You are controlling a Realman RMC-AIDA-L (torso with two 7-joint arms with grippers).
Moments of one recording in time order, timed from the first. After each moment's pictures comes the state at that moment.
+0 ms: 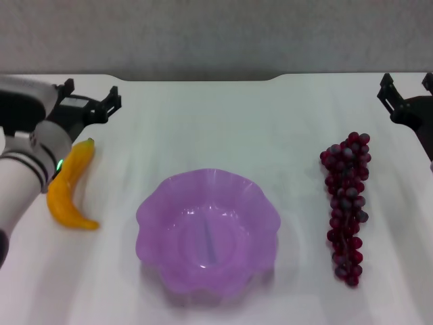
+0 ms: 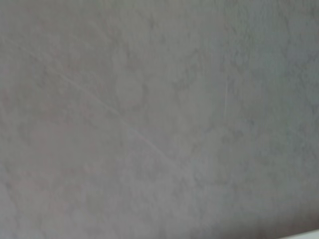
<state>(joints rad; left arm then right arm) -0.58 -2.03 1.79 0.55 -0.53 0.41 0.06 0.53 2.02 -2.16 -0.36 0.92 -0.90 0.03</state>
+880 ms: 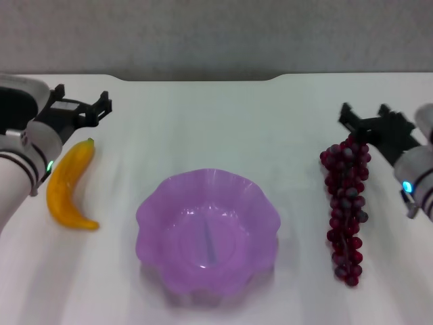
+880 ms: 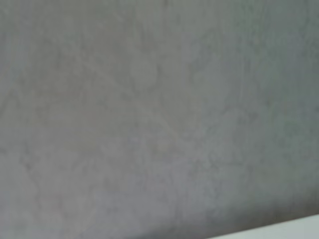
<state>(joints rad) -0.53 -2.03 1.71 0.64 -0.50 0.29 0.11 0.56 2.01 -2.10 -0.50 0.93 -0.50 0.03</state>
